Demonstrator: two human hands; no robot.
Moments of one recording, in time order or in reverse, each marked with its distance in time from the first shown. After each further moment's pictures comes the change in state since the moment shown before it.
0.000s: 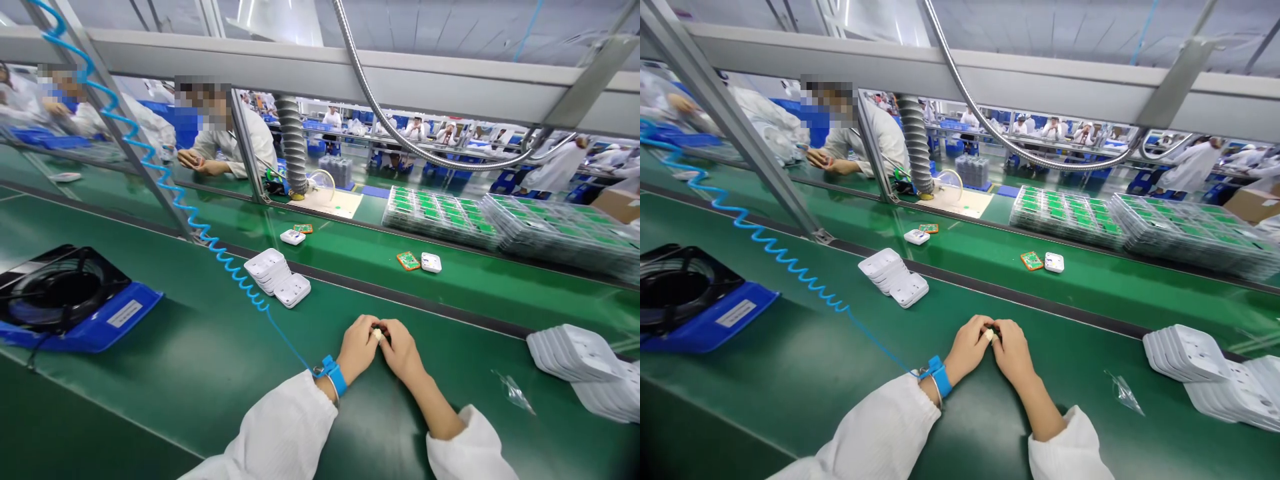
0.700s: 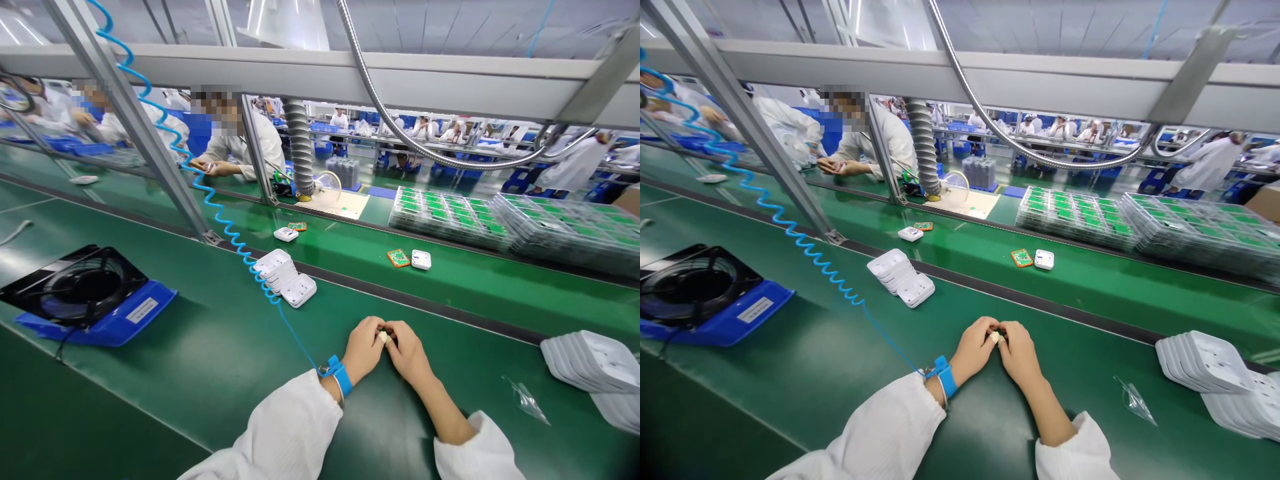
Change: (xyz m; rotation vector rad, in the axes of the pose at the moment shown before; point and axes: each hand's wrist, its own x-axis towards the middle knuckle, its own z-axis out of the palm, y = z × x) left_hand 0.001 0.001 -0.001 0.029 -0.014 0.017; right_hand 0.002 0.003 -0.001 0.043 -0.045 0.049
